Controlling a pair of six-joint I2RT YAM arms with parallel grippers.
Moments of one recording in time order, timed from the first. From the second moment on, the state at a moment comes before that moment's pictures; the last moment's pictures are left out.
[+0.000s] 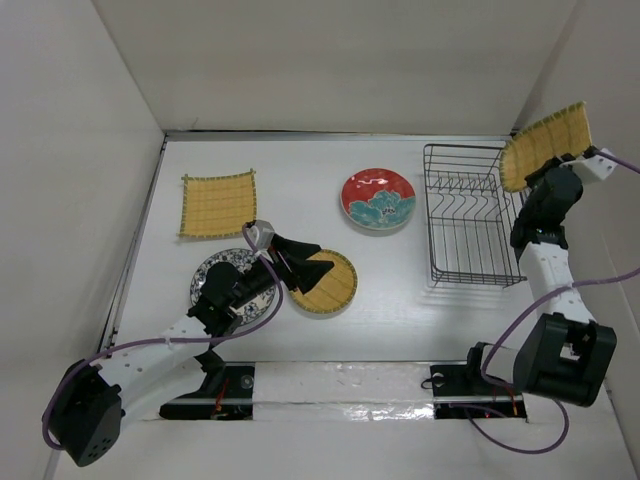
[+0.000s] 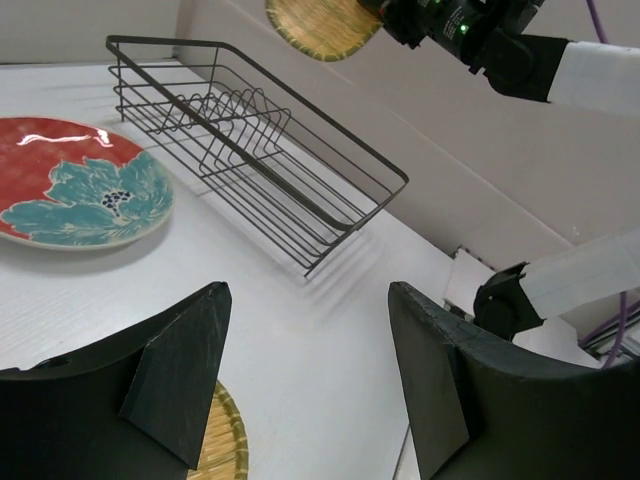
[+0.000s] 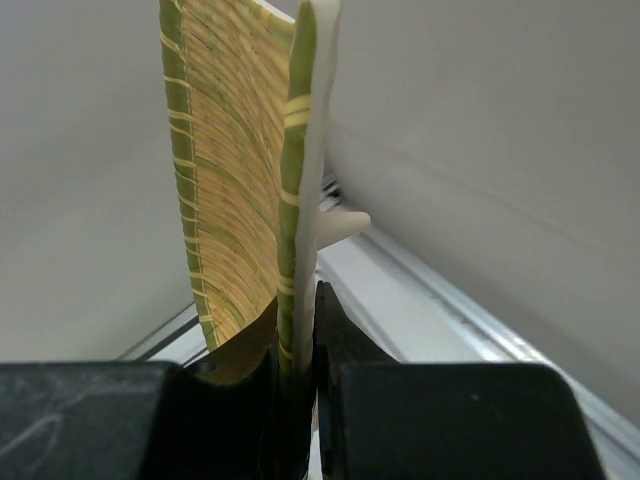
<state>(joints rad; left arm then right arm) -0.70 0.84 0.30 0.75 0.33 -0.54 -0.22 1.18 0.85 0.42 0.37 0.37</state>
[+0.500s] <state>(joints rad) -0.70 0.83 0.30 0.73 0.32 -0.52 -0.33 1.45 0.98 0.44 0.33 0.15</state>
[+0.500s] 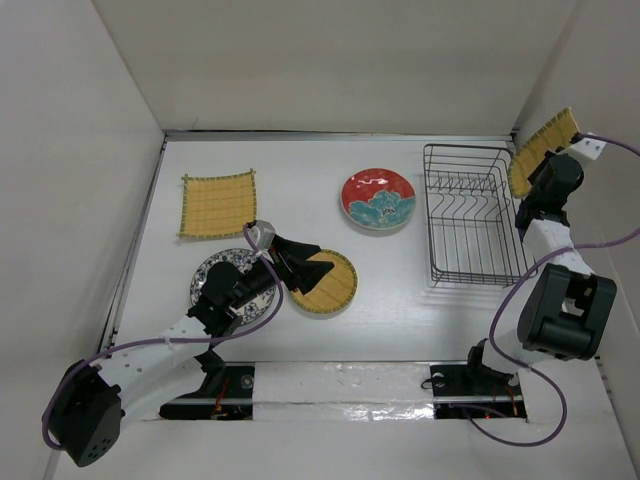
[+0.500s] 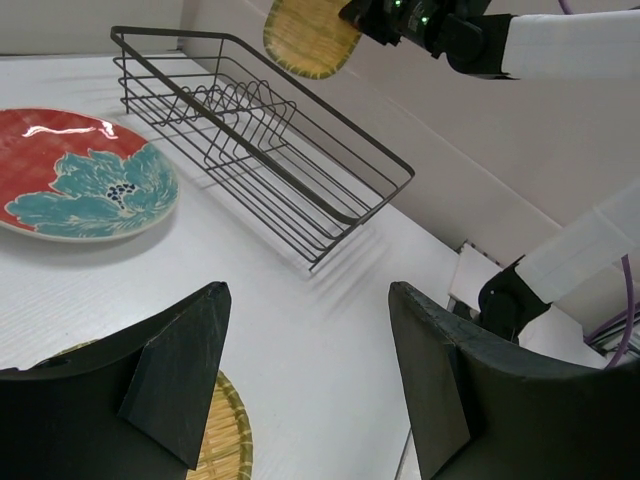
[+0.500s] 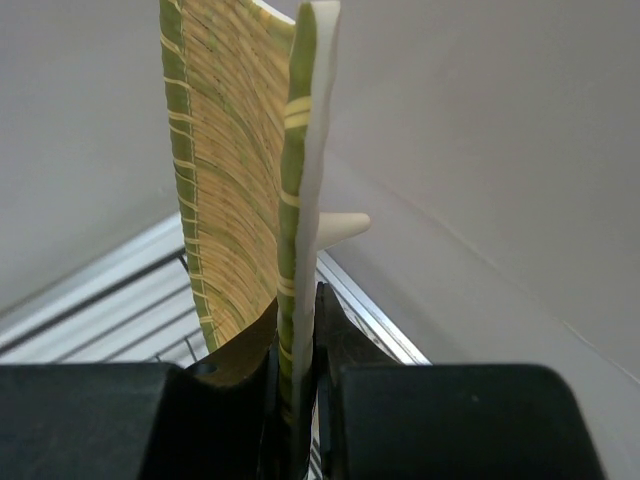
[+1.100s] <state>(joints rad) -0.70 0.83 0.30 0.72 0.32 -0.52 -0.33 1.55 0.99 0.49 0.25 0.00</state>
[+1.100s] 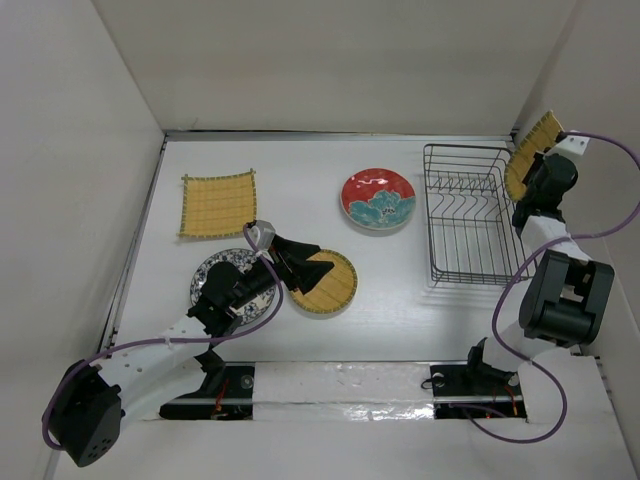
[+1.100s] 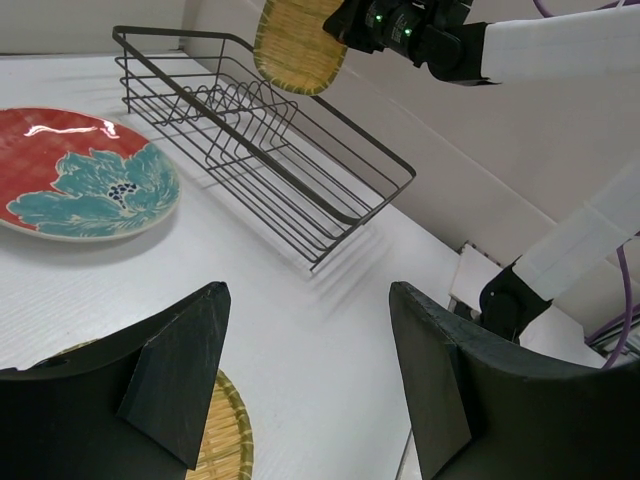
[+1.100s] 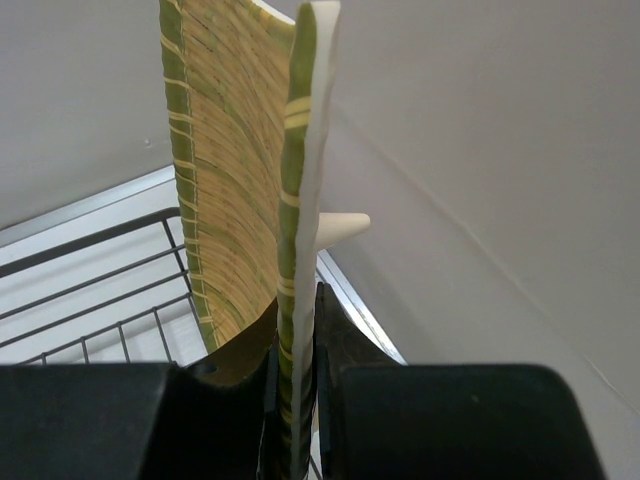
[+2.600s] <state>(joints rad) -0.70 0.87 0.30 0.73 0.32 -0.53 -0.22 1.61 0.87 0.71 0.35 -0.08</state>
